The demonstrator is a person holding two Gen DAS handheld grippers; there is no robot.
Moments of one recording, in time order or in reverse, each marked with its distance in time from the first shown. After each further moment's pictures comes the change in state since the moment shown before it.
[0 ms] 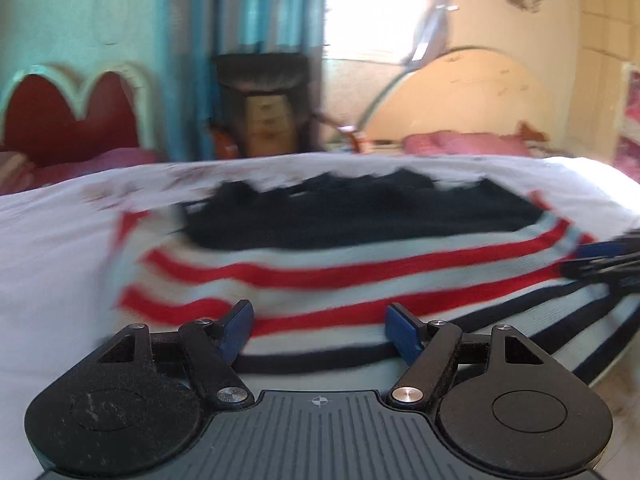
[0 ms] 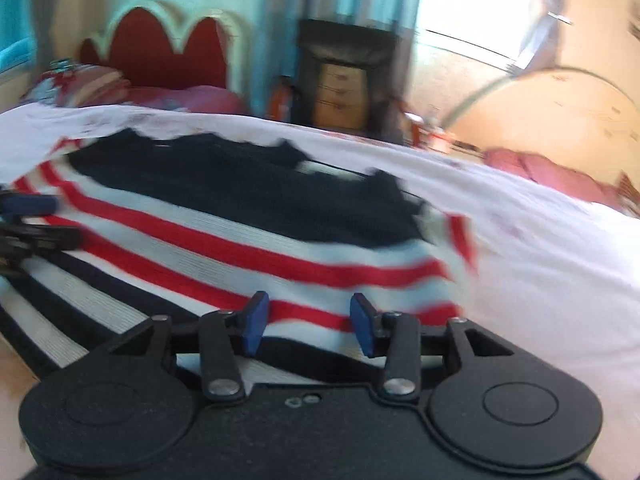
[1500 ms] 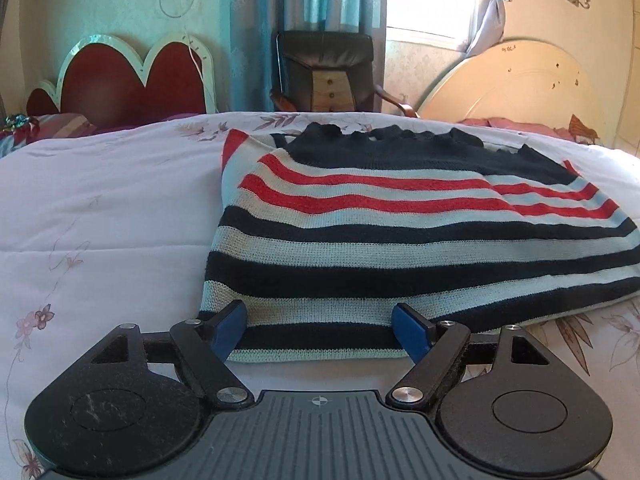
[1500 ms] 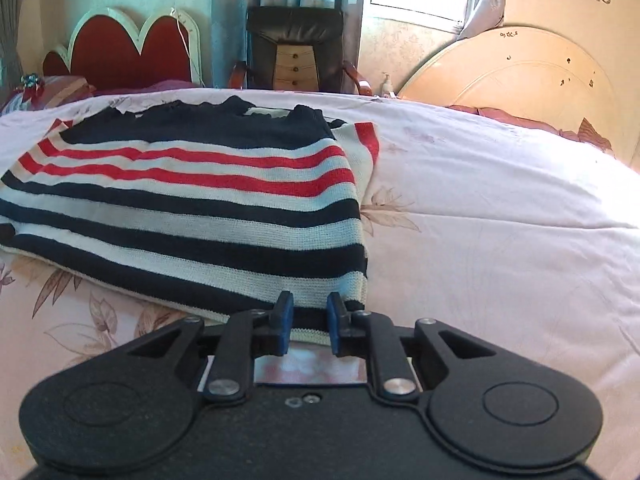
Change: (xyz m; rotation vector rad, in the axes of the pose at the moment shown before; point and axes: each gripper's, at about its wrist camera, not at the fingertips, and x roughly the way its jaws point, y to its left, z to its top) left arm -0.053 0.024 -0.050 -0.072 0.066 0.109; right arm -0.065 -0.018 -0.076 0.091 0.044 -0.045
